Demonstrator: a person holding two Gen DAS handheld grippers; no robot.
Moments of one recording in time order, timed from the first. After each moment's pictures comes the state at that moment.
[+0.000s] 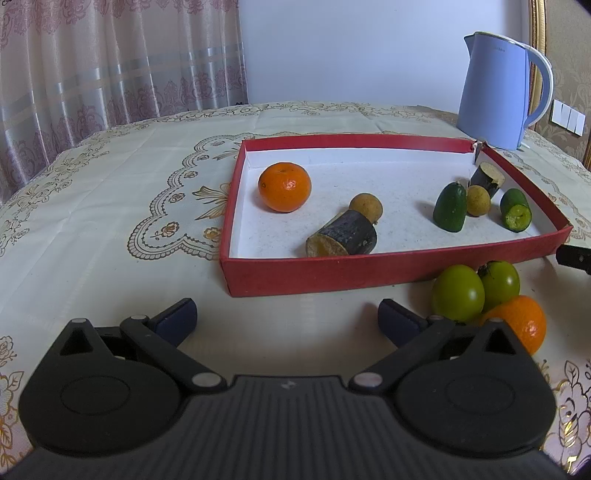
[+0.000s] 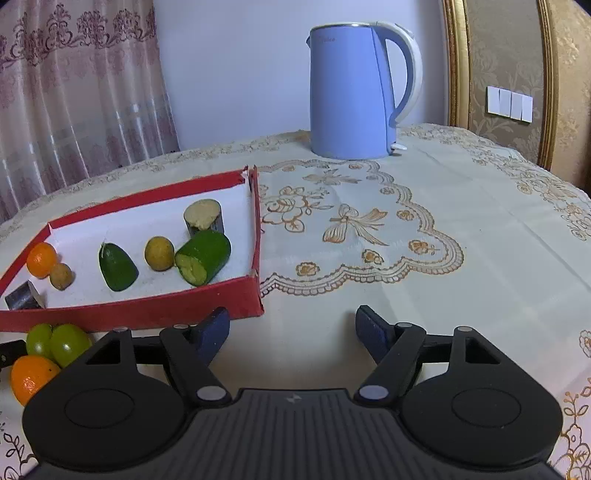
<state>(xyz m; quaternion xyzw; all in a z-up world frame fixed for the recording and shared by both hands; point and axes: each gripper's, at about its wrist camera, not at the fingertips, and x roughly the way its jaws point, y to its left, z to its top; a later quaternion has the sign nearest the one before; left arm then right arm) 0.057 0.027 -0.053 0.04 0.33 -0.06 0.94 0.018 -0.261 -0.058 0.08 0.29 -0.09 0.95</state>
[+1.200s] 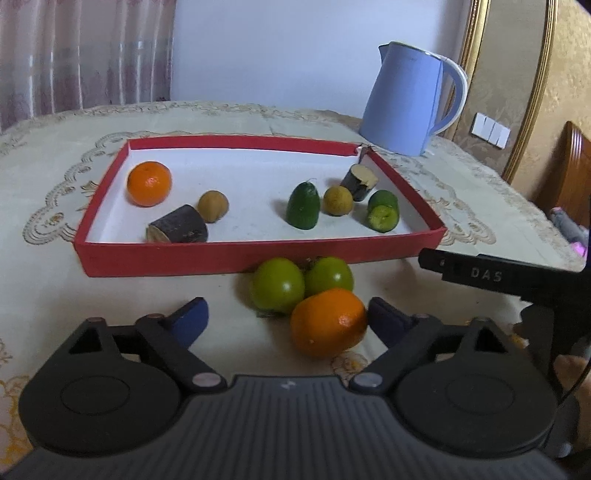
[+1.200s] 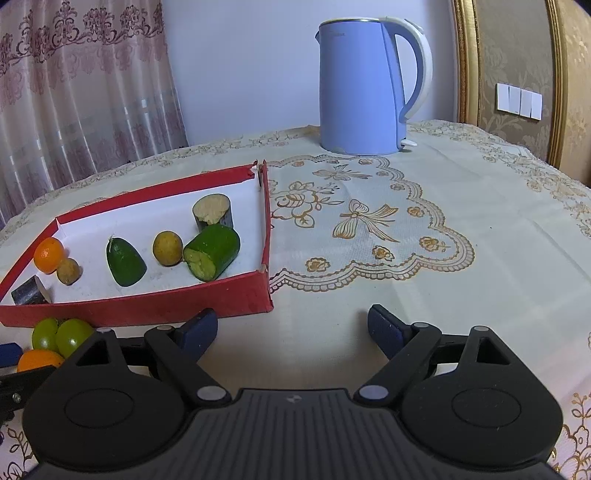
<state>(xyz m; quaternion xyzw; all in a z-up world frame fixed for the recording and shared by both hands) 0.023 -0.028 -0.041 -0.02 0.33 -0.19 0.92 0.020 -0.260 -0.058 0.08 0.30 -0.07 0.95</state>
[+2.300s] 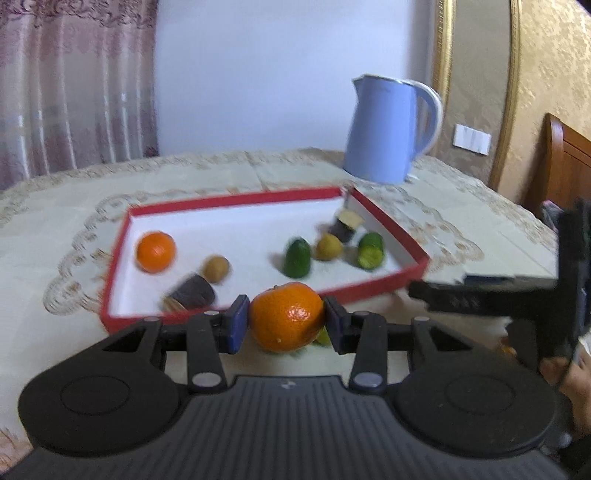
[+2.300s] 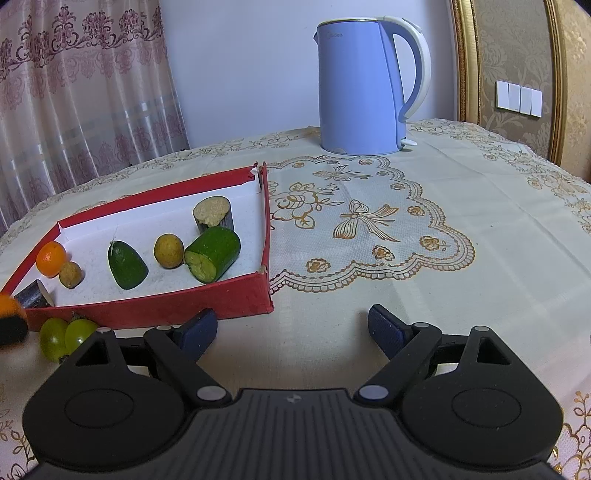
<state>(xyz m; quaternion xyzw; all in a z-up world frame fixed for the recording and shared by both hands) 0.016 -0.022 -0.004 0.03 0.27 -0.21 0.94 0.019 -0.262 -0.058 0.09 0.30 -0.07 0.95</state>
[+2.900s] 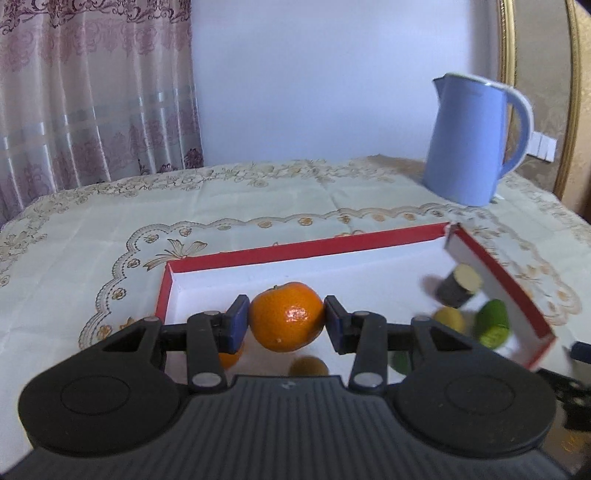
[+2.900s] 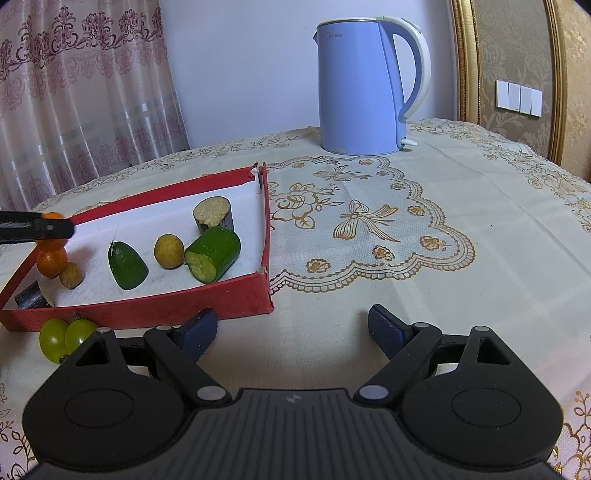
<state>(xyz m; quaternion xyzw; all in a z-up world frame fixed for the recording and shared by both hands) 0.147 -0.020 -0.005 0.05 0.28 -0.13 0.95 0.019 -0.262 -0.058 0.09 0.30 -0.07 0.95</state>
